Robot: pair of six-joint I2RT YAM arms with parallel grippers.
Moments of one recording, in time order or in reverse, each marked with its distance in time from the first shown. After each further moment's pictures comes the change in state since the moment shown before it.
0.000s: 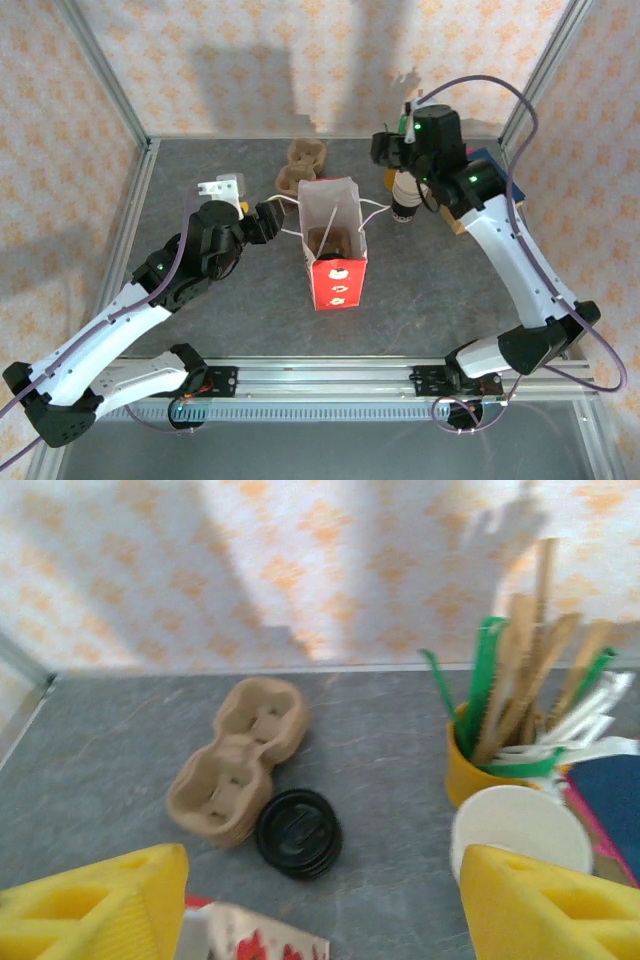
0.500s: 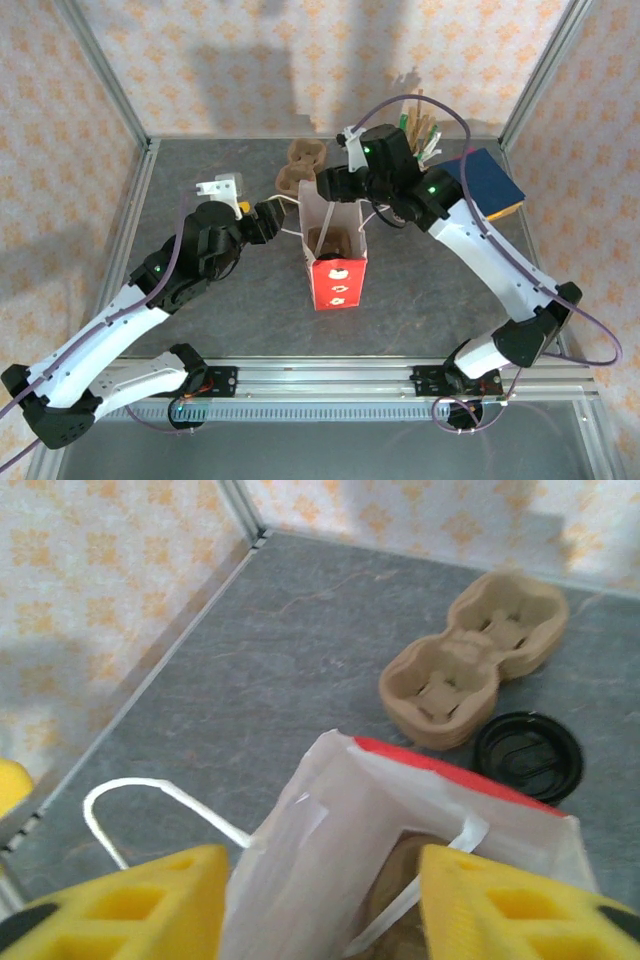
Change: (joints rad) left arm 0.000 -0.010 0.000 0.012 0.025 -0.018; right arm 0.262 0.056 -0.013 0.008 -0.231 -0.045
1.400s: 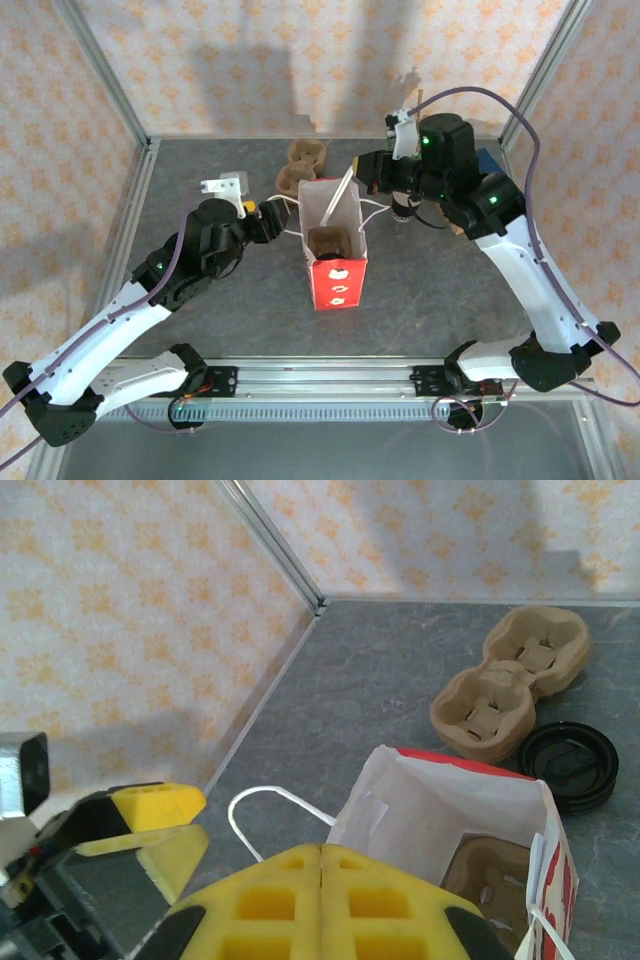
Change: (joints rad) left arm 0.000 0.016 0.013 0.008 0.045 0.000; right arm -0.111 -0.150 0.041 -0.060 -0.189 0.157
